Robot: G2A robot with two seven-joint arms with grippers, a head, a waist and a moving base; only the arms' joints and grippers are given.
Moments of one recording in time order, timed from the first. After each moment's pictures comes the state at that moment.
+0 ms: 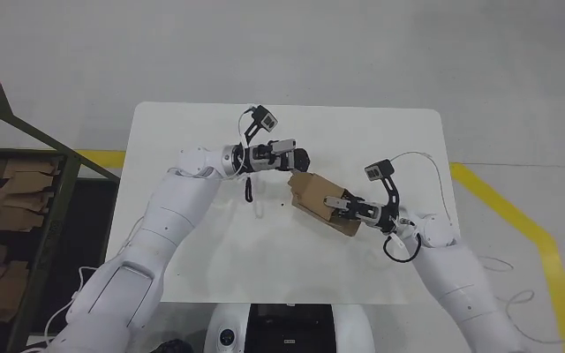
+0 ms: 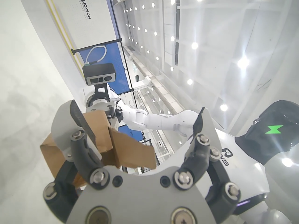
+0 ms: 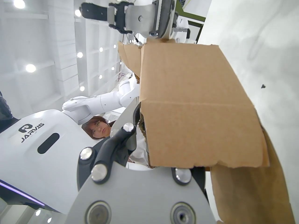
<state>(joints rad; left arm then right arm) 0.81 -1.29 -1.04 -0.97 -0.75 -0.47 -1.35 -1.19 -1.15 1.12 -1.28 0.63 -0.62 1.16</state>
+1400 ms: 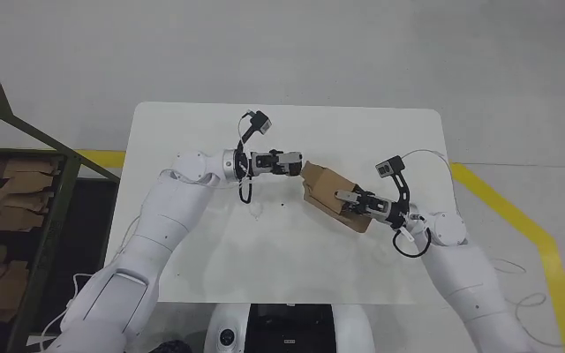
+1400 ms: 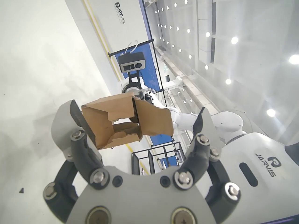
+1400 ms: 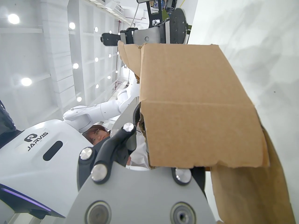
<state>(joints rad) 0.86 -1.27 -1.07 -1.06 -0.43 -0.52 -1.21 -1.19 -1.13 1.18 -1.26 0.60 -0.54 1.16</state>
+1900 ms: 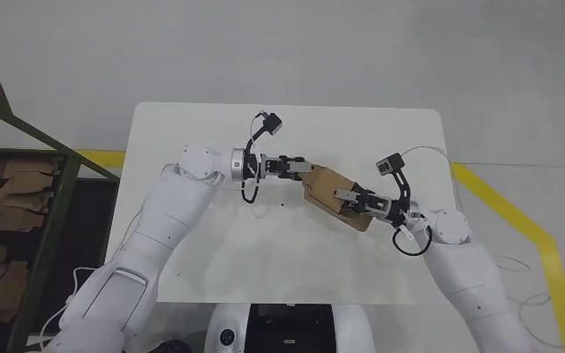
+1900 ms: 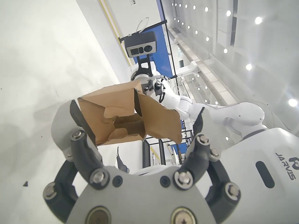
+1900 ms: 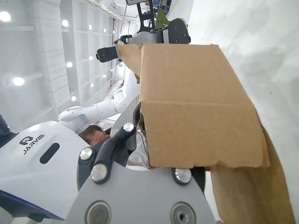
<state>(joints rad) 0.83 -1.26 -1.03 -1.12 -0.32 -0.47 -1.21 -1.20 -1.12 1.20 -1.31 0.55 -0.51 1.14</state>
